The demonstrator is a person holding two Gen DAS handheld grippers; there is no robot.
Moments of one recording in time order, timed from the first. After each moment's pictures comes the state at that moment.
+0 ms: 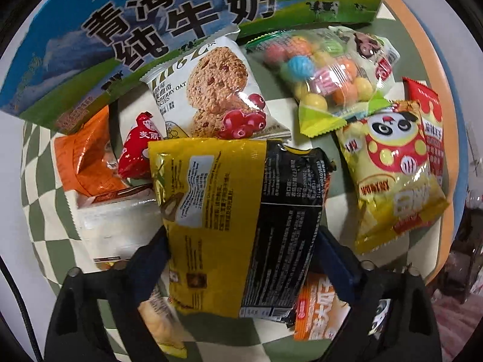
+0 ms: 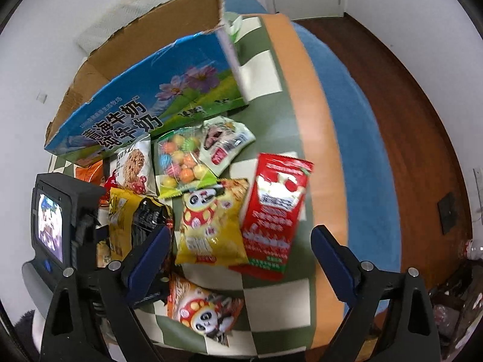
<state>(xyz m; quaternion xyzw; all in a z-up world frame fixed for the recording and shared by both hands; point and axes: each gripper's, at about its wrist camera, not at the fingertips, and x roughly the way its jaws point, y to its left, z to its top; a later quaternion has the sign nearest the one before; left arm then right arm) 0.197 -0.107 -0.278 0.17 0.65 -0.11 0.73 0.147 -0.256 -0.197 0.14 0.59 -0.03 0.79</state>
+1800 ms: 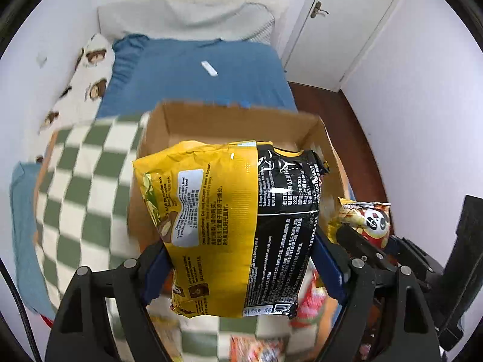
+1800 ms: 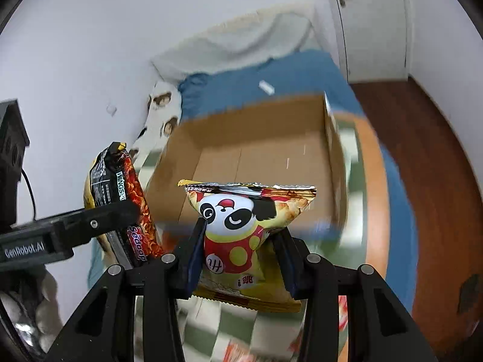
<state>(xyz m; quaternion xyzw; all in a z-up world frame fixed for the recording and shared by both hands) 0.347 -0.056 -0.044 -0.04 0.55 -0.10 0.83 0.268 -0.212 -0.099 0.13 0.48 0.10 0.86</state>
